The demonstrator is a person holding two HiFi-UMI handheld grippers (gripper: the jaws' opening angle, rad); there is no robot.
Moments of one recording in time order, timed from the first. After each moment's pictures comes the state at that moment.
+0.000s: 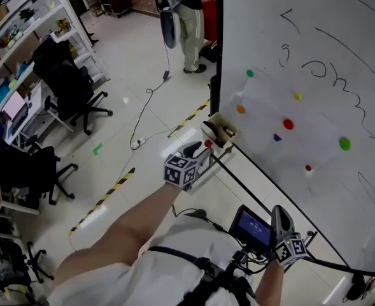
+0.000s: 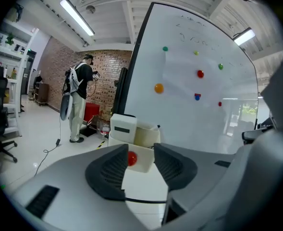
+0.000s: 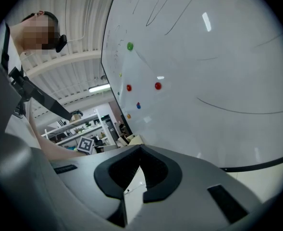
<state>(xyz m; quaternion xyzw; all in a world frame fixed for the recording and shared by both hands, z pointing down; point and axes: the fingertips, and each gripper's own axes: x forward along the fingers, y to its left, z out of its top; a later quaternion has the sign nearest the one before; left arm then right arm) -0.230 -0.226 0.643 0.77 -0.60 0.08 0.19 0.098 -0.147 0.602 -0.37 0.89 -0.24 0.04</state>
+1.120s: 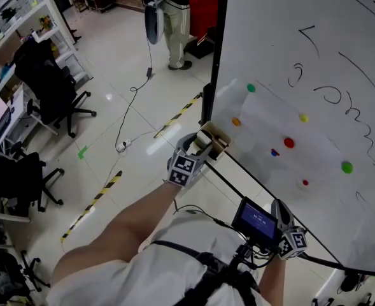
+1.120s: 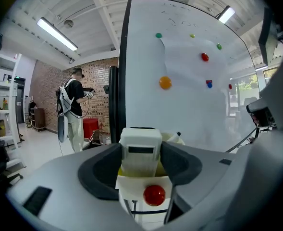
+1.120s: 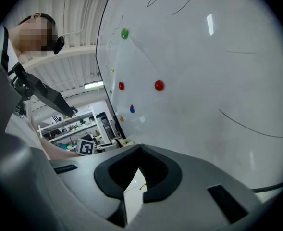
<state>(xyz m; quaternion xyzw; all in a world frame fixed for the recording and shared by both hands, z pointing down) -0.243 -0.305 0.638 0.78 -0.61 0.13 0.08 0.068 -0.212 0.589 -0.39 0.89 -0.23 0.02</state>
